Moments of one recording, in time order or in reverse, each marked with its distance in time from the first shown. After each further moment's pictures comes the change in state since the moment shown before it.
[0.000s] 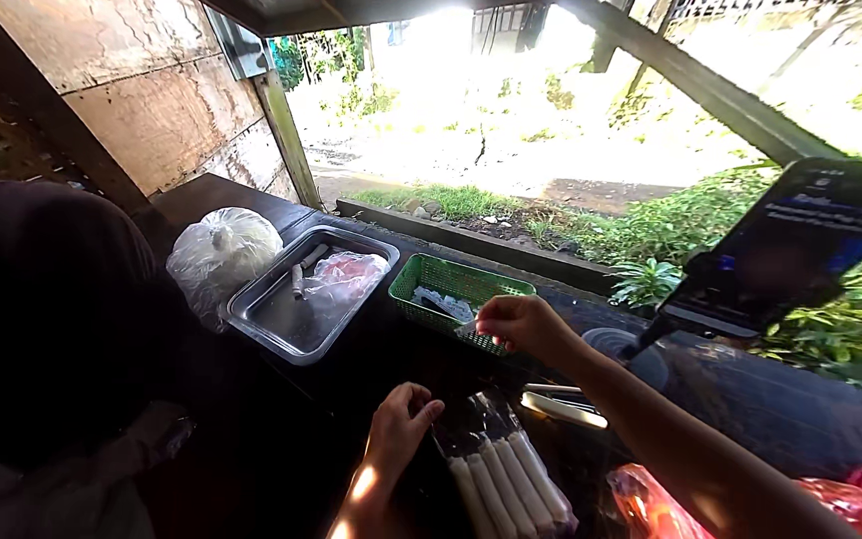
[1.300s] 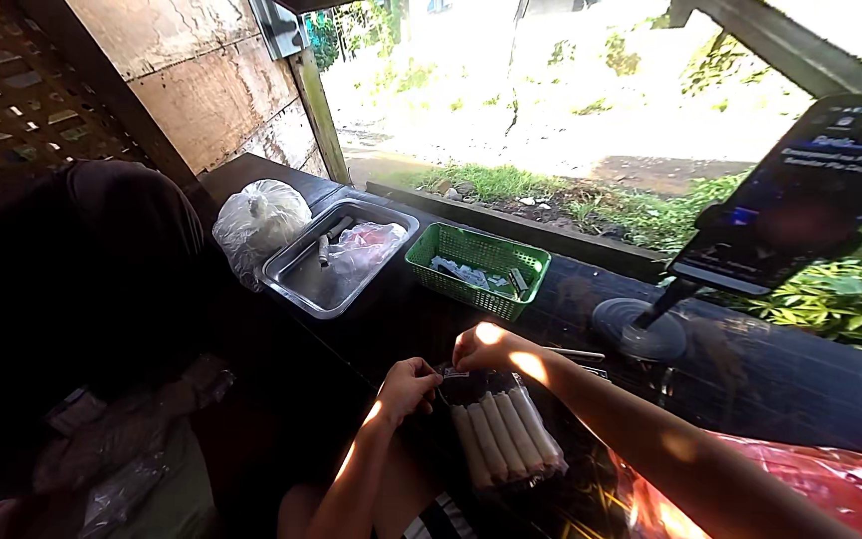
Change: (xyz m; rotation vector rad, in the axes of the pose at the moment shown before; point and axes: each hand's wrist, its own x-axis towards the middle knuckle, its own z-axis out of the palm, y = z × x) left_hand -0.010 0.004 0.005 -0.276 -0.147 -0.378; right_hand -0.015 0.017 0.060 -0.294 -0.555 0.119
